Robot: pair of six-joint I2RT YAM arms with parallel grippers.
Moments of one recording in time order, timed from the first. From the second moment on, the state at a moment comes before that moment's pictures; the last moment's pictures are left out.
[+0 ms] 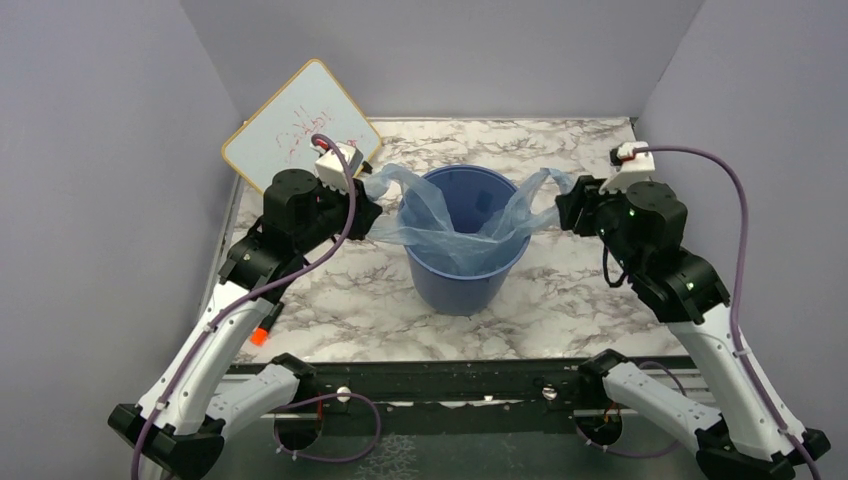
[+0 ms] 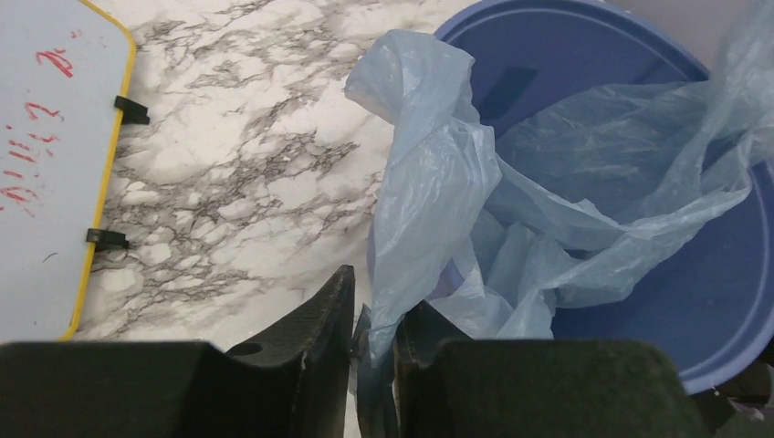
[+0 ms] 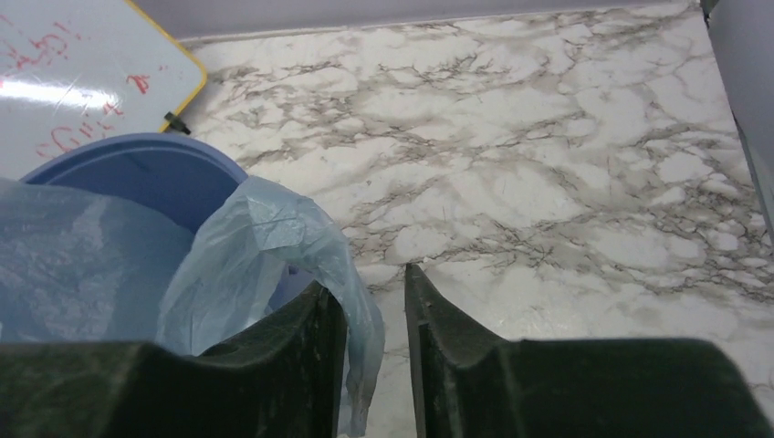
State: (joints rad) left arm -0.48 0.95 1.14 -0.52 0.15 -0.18; right arm 0.48 0.86 1.19 -0.61 0.32 0.23
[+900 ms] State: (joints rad) left arm -0.48 0.93 1.14 -0.52 0.28 -0.17; right arm 0.48 1.17 1.48 -0.71 -0.06 -0.40
